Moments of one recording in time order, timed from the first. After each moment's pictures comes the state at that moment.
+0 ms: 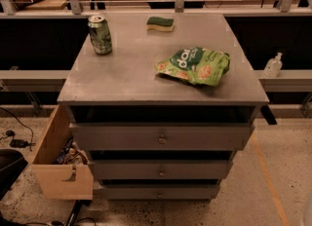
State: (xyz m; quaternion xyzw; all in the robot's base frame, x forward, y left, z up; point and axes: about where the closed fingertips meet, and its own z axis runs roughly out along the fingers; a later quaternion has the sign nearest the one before) arm 0.738 -0.080 1.067 -0.72 0.45 -0.16 0.50
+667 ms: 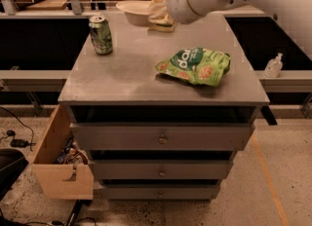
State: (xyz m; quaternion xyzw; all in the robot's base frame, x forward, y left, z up) arm 0.677 -0.003 1.011 -0.73 0.46 -0.12 0.49
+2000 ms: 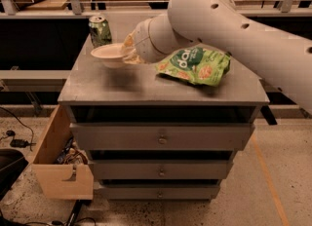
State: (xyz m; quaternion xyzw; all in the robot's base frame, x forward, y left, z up) arm 0.634 0.070 0.920 -0.79 0.42 -0.08 0.44
